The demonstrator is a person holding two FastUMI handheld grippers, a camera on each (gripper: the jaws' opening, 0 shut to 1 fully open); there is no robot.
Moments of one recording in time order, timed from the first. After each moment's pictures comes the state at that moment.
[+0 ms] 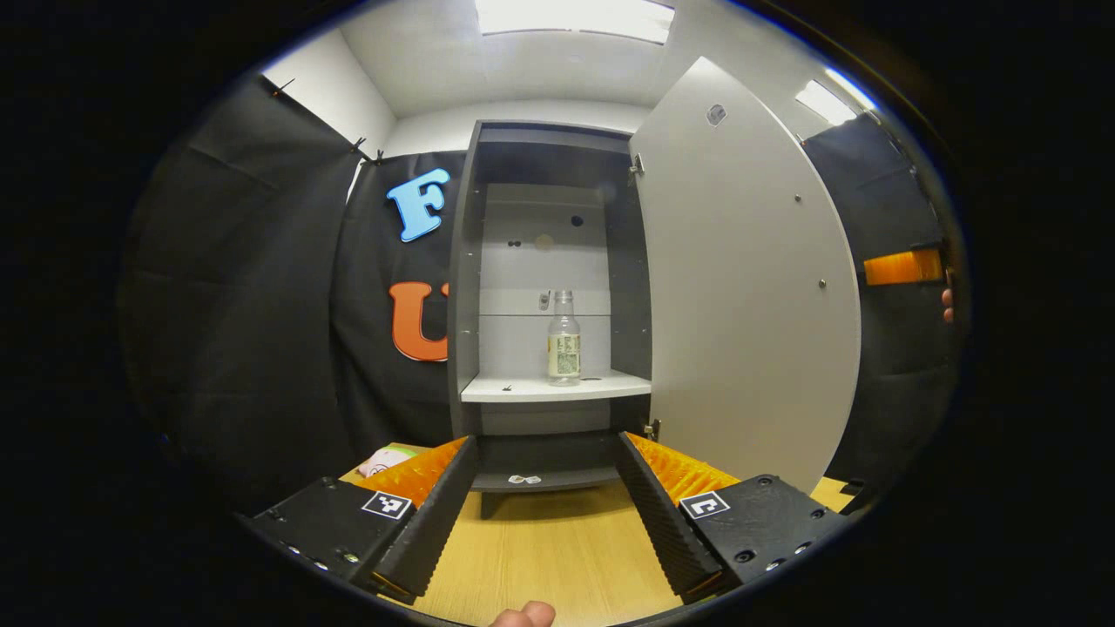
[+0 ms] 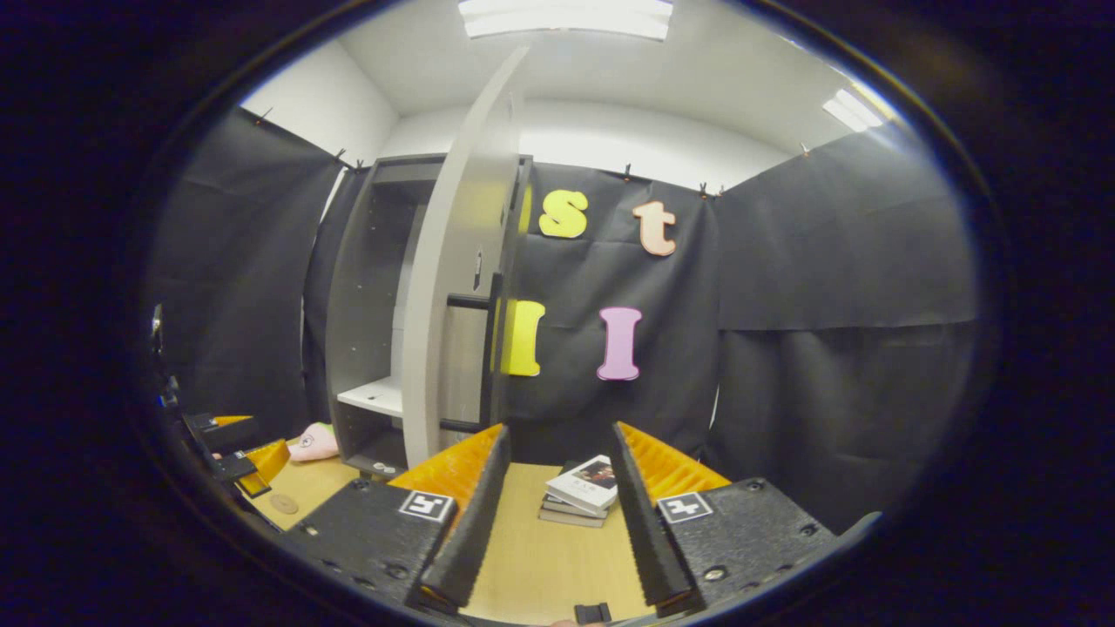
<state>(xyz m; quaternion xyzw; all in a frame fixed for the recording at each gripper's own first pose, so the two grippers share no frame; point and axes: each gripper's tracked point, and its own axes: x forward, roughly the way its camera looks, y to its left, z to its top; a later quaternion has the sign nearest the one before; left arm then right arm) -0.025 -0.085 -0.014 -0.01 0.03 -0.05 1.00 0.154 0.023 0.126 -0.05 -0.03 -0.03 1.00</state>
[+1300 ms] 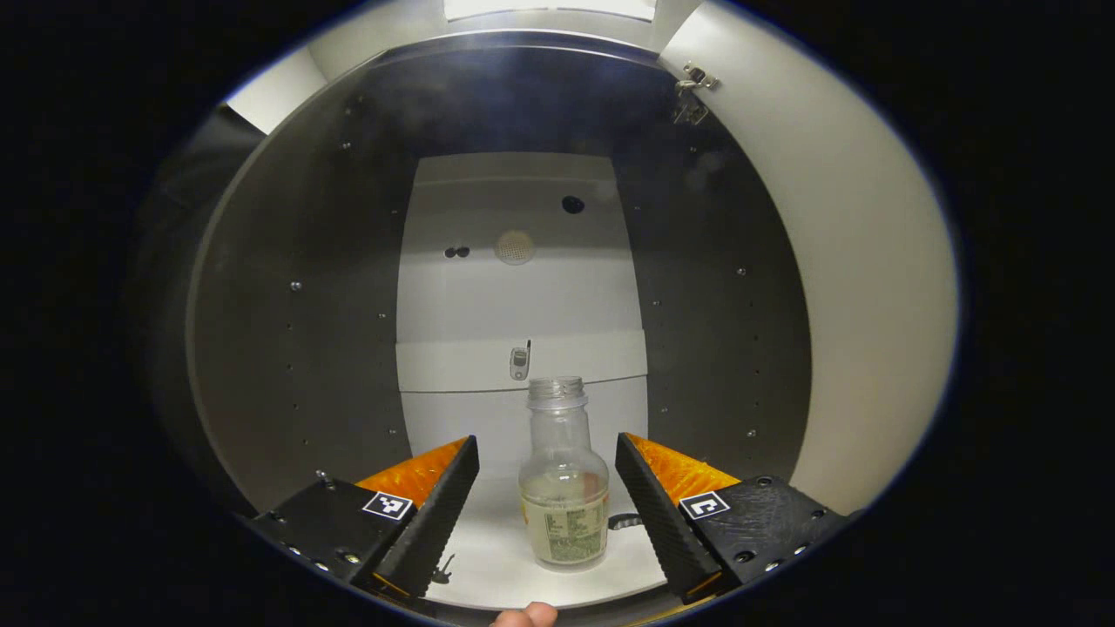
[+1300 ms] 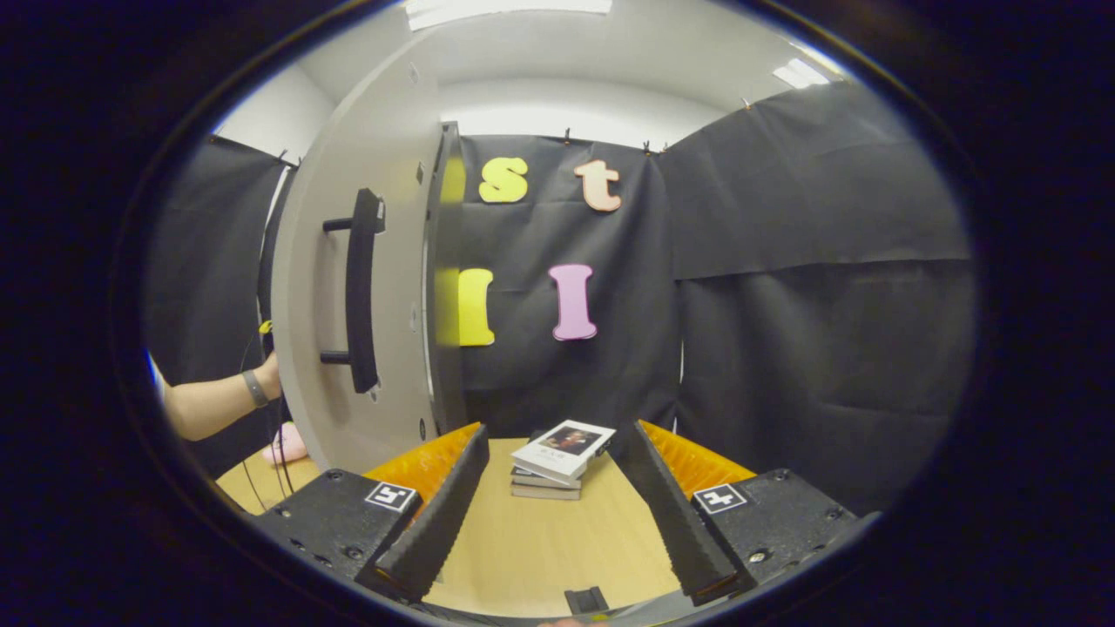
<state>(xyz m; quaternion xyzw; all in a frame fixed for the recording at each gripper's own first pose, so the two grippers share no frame) 0.347 -0.112 0.042 0.04 0.01 -0.05 1.00 0.167 -0.050 0.071 0.02 0.02 -0.09 1.00</state>
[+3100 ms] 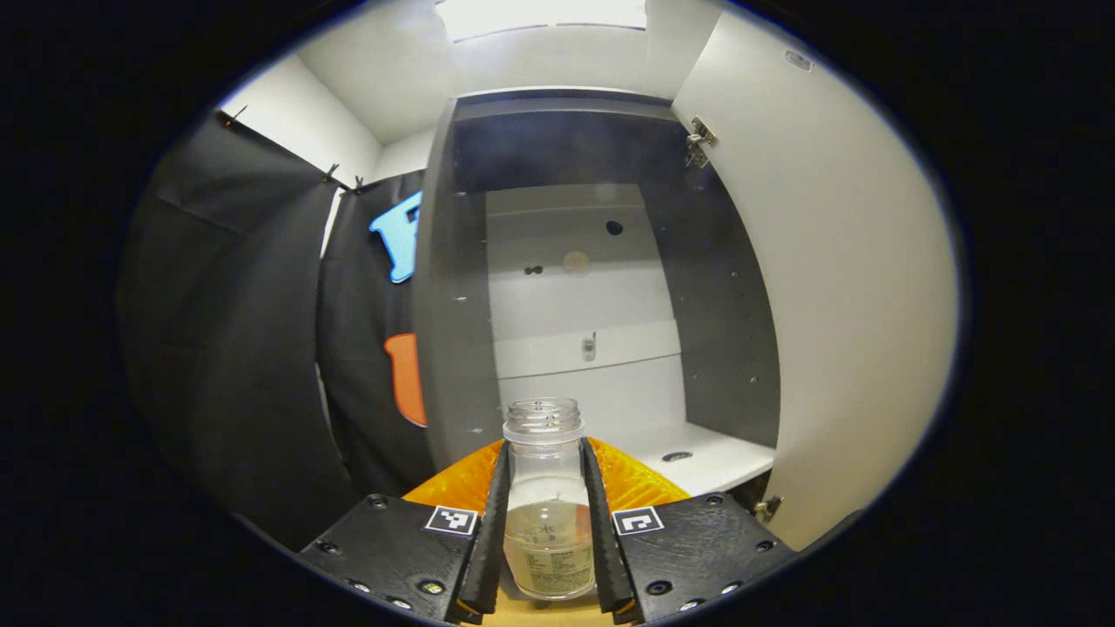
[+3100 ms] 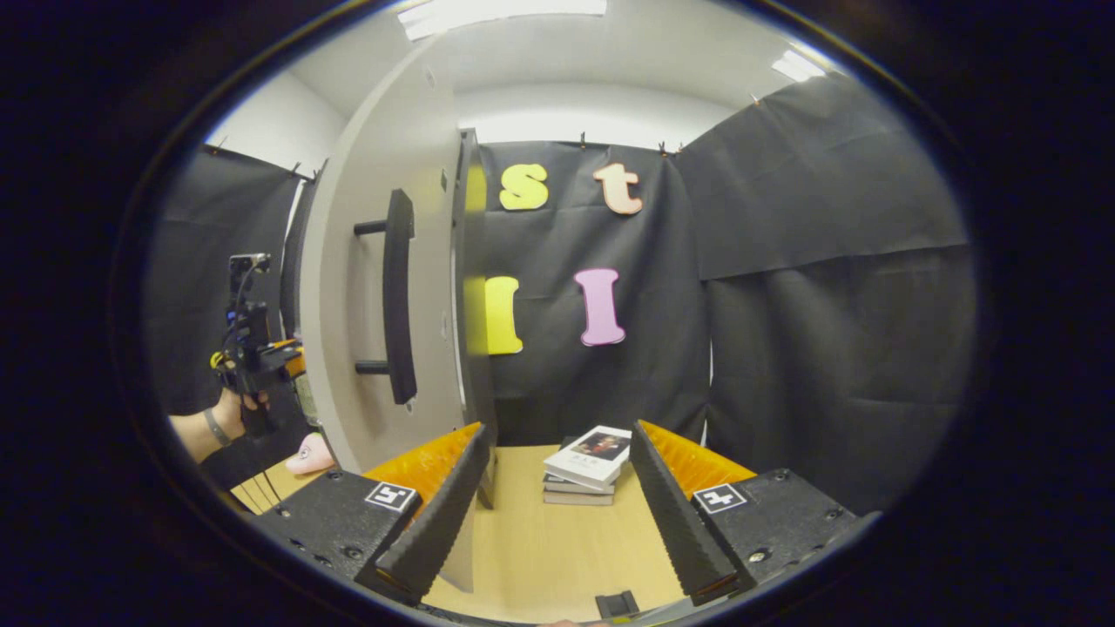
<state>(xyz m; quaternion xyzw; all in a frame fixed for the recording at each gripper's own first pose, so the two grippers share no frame) 0.177 -0.007 0.029 0.08 0.00 0.03 1.00 0.175 -0.011 0.084 0.03 -0.01 -0.04 1.00</state>
